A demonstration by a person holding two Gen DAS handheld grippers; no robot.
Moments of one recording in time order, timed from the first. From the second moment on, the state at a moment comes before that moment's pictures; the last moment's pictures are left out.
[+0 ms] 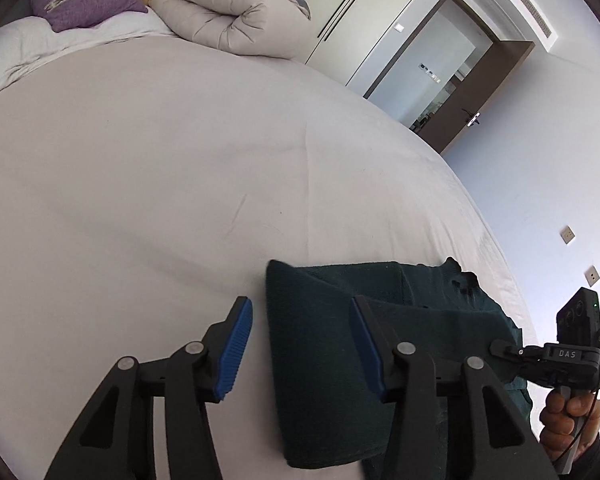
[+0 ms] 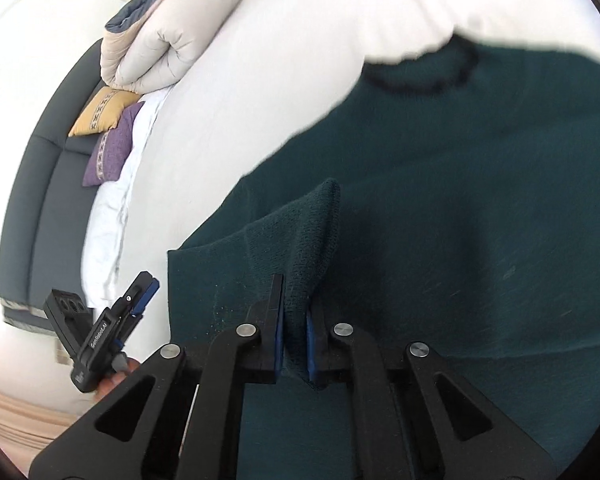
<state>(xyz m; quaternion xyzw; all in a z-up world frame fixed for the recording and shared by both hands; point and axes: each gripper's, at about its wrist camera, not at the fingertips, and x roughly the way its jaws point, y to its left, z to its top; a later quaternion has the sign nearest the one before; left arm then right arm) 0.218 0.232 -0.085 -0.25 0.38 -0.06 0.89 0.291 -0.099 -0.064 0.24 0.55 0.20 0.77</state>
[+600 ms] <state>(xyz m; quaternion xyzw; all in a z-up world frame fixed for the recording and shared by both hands) 0.237 0.163 -0.096 -0.19 0.40 -0.15 0.88 0.295 -0.280 -0.071 0.19 0.54 0.05 0.82</state>
